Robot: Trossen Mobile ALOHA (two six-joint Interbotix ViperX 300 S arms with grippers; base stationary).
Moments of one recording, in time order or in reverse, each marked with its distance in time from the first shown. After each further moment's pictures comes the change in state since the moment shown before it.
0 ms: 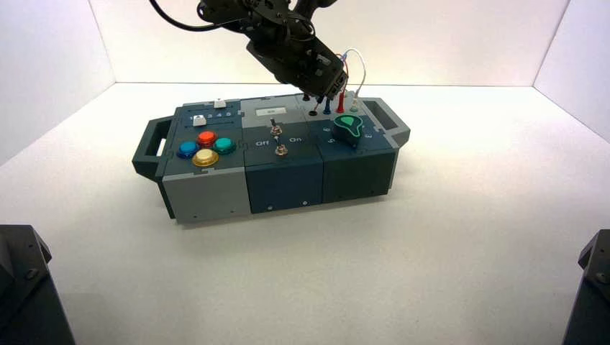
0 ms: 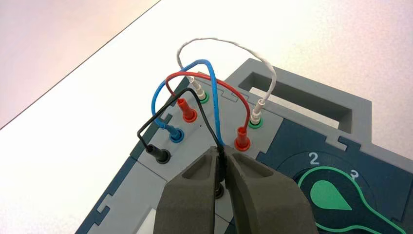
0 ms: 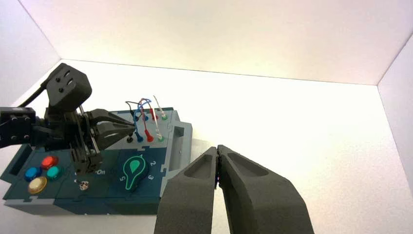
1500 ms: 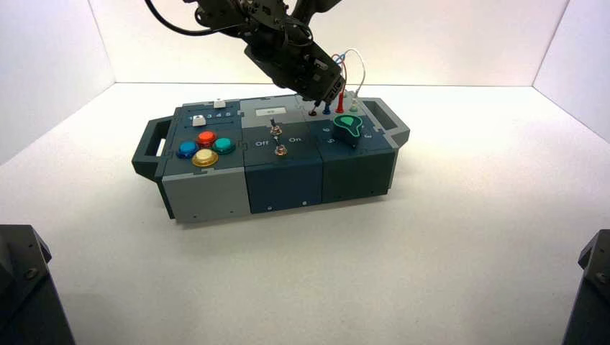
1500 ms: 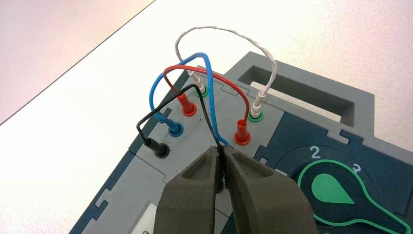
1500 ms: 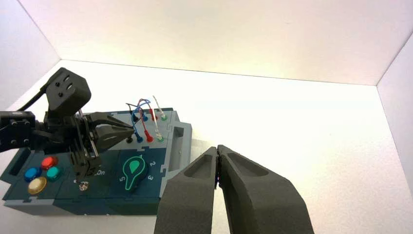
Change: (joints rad) left arm 0.000 0.008 0.018 0.002 -0.020 -0.005; right arm 0.000 -0.002 0.000 -0.002 -0.002 0.000
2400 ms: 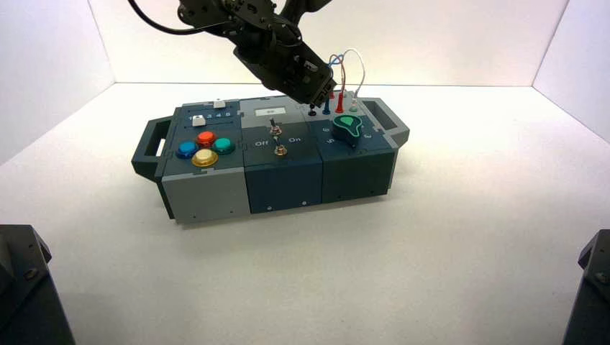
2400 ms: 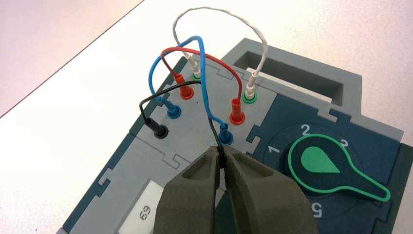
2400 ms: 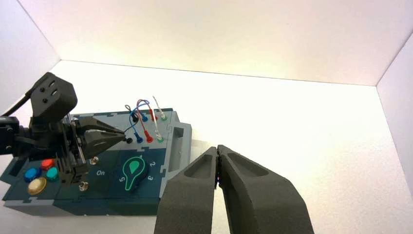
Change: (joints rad) left arm -0.002 -0.055 0.066 0.003 0.008 0.000; right arm 0.000 0.002 0.000 0.000 -0.002 0.002
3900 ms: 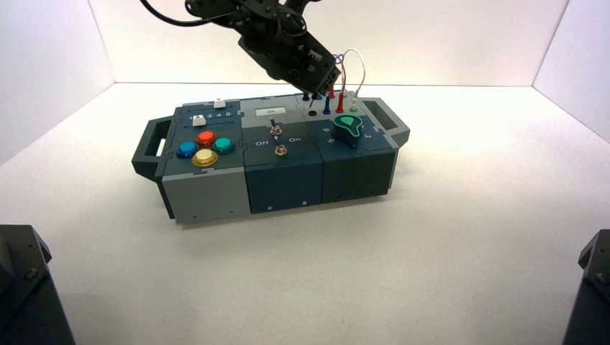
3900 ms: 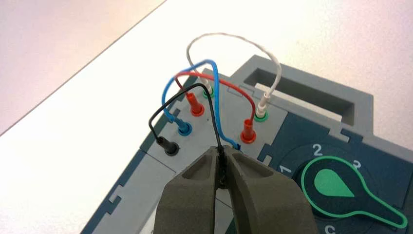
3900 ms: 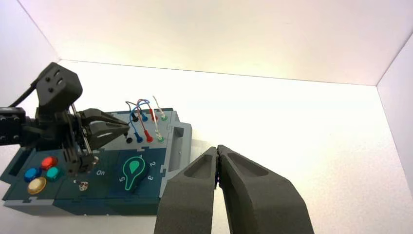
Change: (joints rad) left arm 0.015 0.017 -0.052 0.006 0.009 0.009; right arm 0.000 0.000 0.002 0.000 0.000 -0.002
